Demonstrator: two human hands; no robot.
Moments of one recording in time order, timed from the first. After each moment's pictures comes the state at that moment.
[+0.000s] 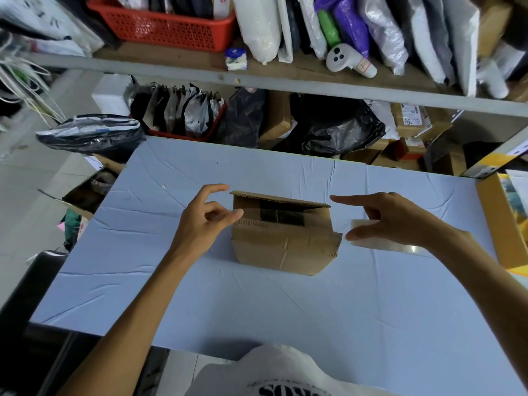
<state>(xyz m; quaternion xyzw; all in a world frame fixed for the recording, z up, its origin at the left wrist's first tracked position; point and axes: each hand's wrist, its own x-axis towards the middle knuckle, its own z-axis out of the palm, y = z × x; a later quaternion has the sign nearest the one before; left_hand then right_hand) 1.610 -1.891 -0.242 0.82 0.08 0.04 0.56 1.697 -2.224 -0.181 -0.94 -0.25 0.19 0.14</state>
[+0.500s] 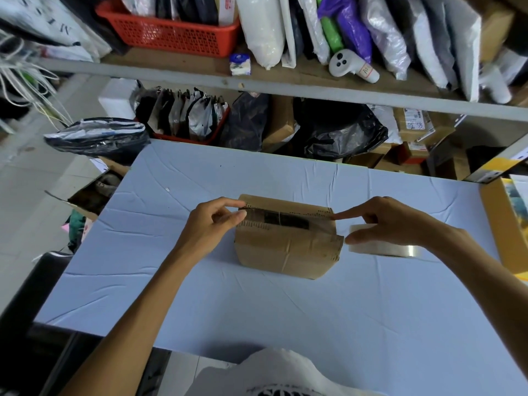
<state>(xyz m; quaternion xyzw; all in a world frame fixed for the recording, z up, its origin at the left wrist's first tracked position) 1.614 -1.888 -0.244 0.85 0.06 0.00 0.53 1.710 -2.224 -0.189 -0.91 -0.28 0.24 0.17</state>
